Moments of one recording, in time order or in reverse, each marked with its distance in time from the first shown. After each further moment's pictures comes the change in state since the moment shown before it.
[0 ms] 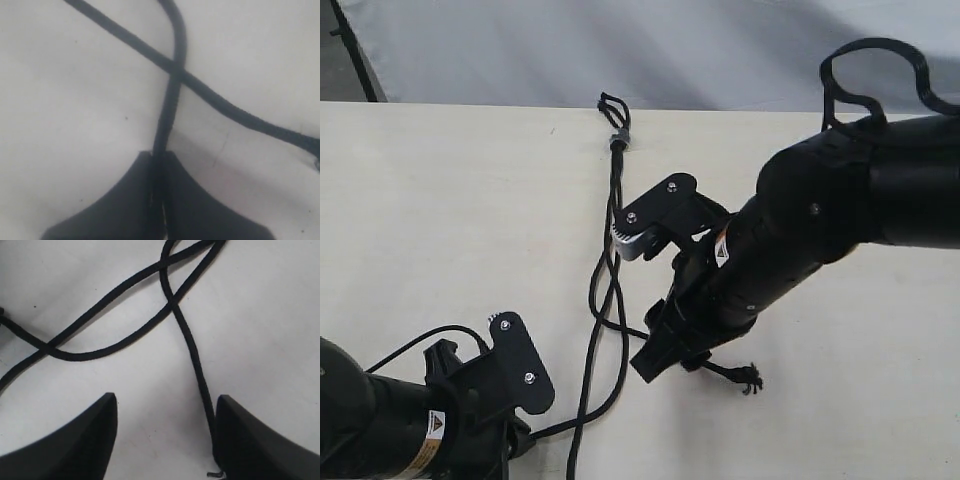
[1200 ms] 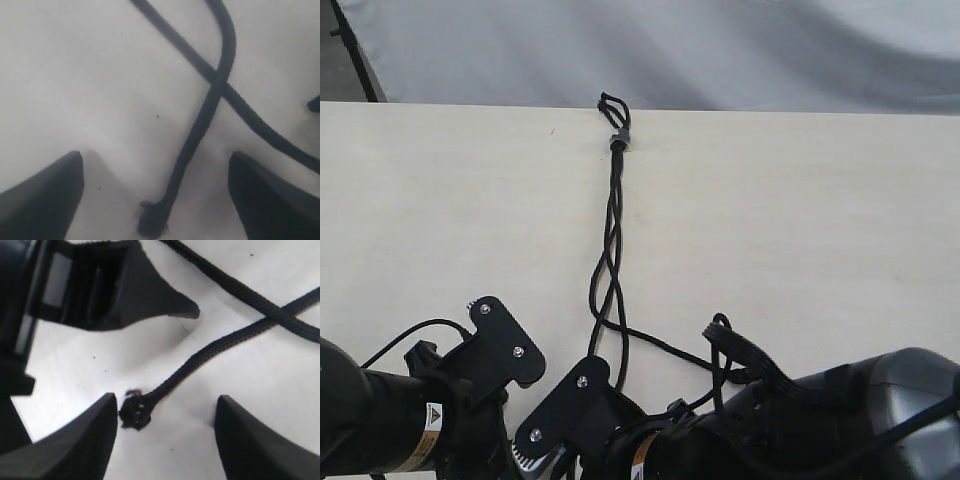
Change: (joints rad) left arm 0.000 -0.002 0.000 -0.032 0.051 -0.145; right arm 0.440 0.127 0.243 0.418 -0.501 -0.125
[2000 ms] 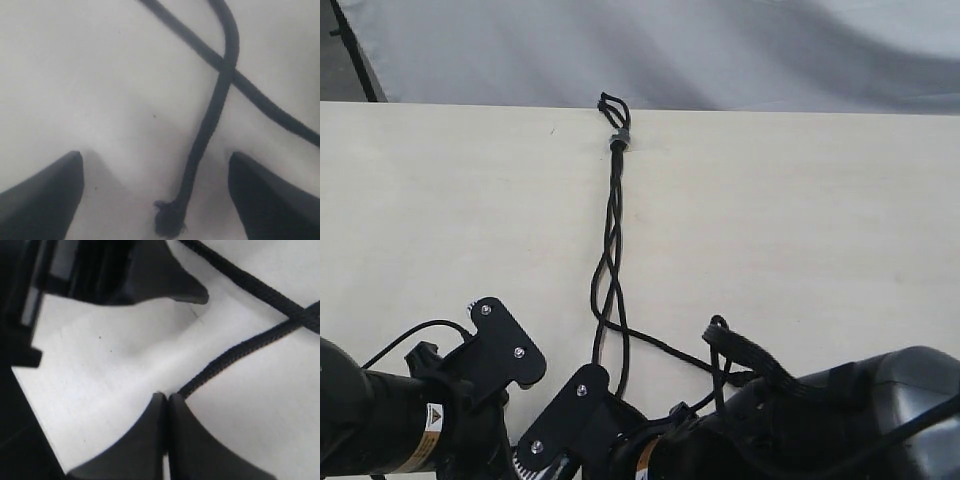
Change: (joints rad) left arm 0.000 0.000 0.000 -0.002 -0.006 -0.002; right arm -0.002 -0.013 0.000 -0.035 0.054 -0.007
